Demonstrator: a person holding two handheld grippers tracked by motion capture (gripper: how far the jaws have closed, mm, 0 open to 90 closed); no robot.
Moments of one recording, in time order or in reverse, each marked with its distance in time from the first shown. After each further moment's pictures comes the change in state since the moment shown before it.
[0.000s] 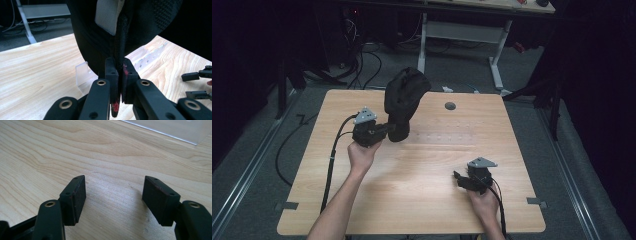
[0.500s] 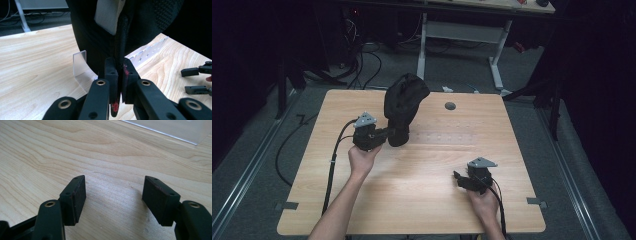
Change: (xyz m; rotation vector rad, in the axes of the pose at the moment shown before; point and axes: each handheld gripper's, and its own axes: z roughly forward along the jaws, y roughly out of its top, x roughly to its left) left arm 0.004 -0.016 0.001 0.021 -0.009 -0.053; right arm -0.001 0.000 0.000 0.001 0.002 0.000
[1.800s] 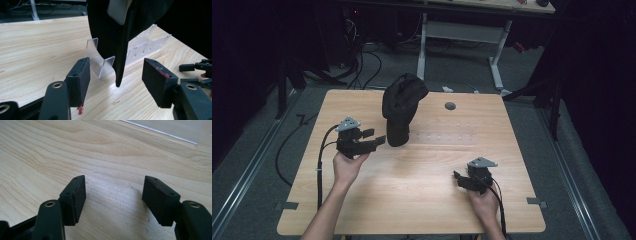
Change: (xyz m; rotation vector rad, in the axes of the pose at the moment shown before) left arm 0.002 -0.005 -0.048 0.020 0.054 -0.066; right arm 0.000 0.000 0.000 -0.001 0.003 0.007
